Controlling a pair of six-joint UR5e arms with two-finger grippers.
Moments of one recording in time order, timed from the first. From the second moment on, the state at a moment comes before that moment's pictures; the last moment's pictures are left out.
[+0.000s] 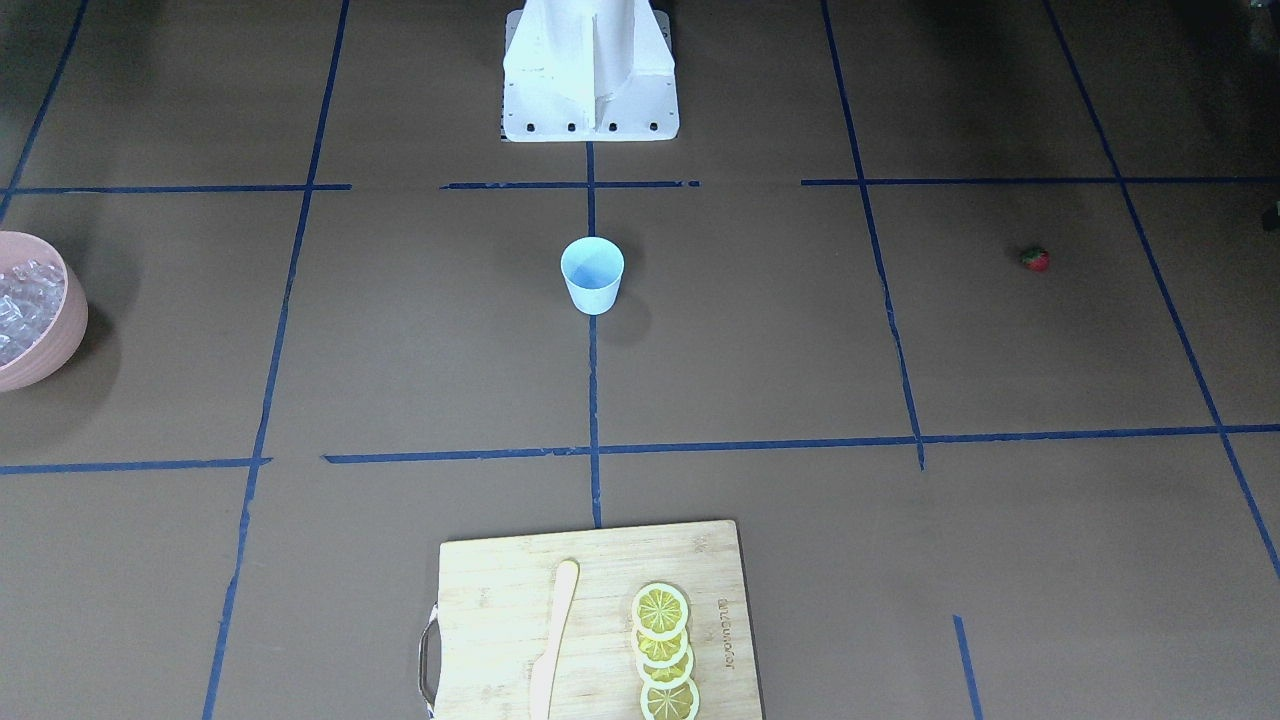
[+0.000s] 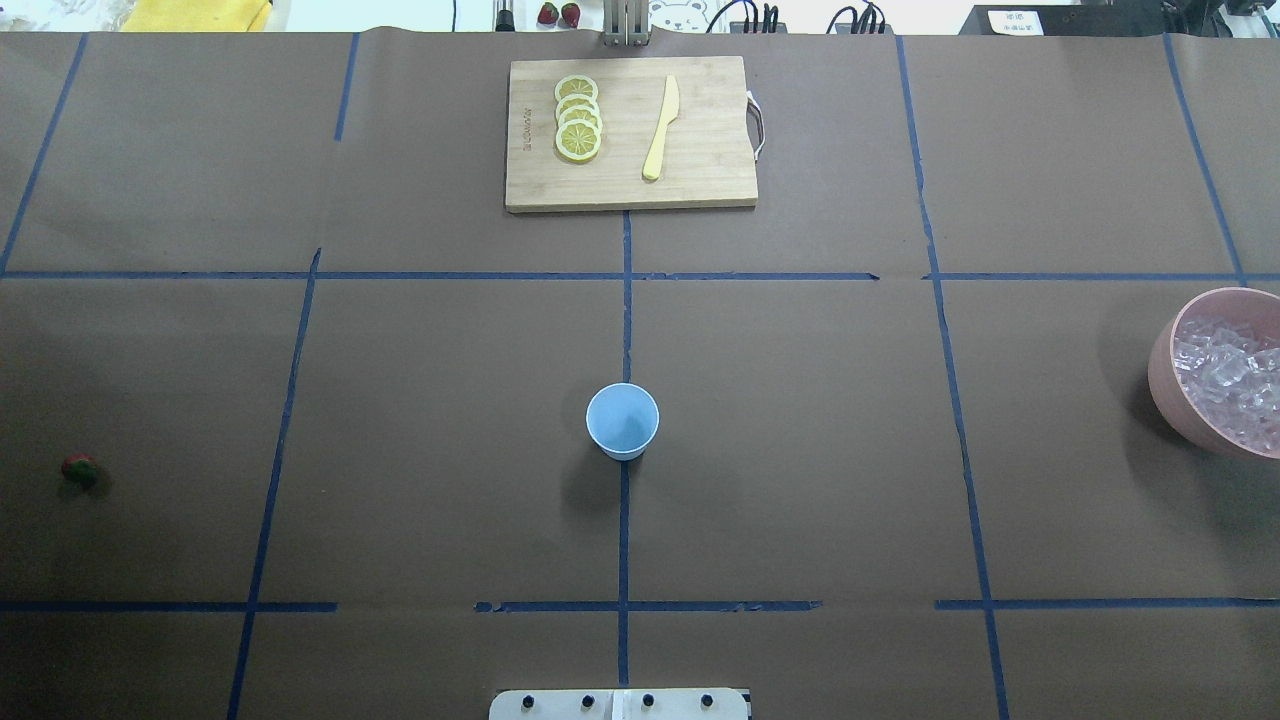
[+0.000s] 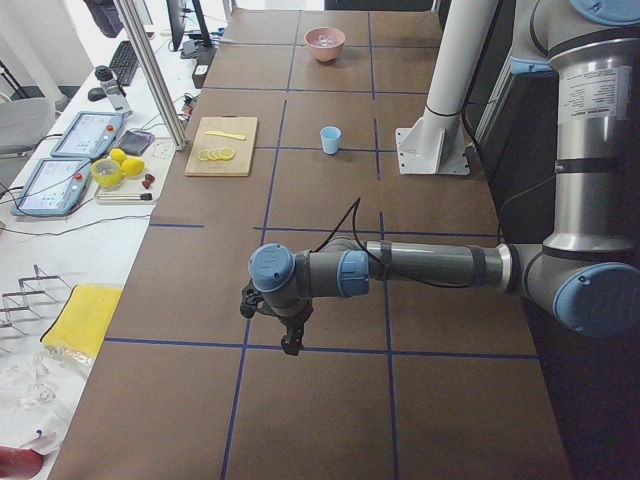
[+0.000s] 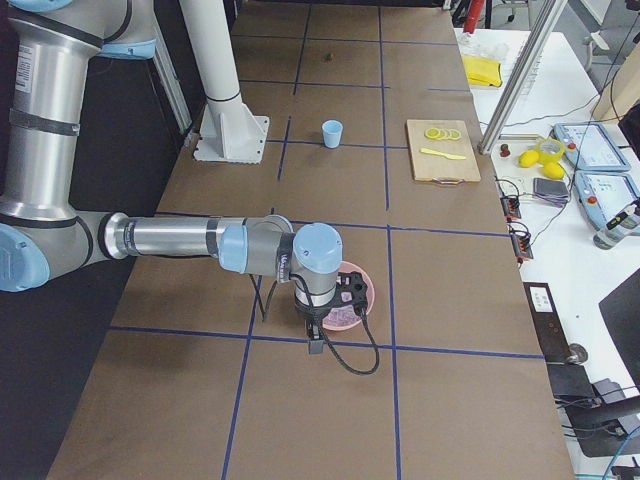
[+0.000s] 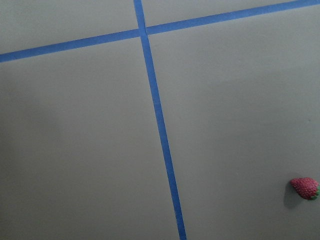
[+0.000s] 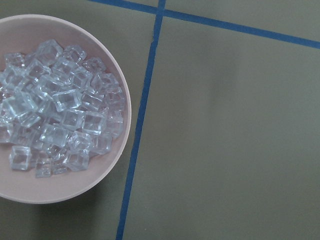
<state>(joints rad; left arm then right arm) -1.51 -1.49 -1.67 -1.45 -2.41 0.23 1.60 -1.80 1.85 -1.70 2.27 -0.25</state>
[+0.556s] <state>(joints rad) -1.51 -1.49 -1.68 -1.45 -2.41 0.23 1.60 -1.80 1.86 -1.70 2.27 -0.25</state>
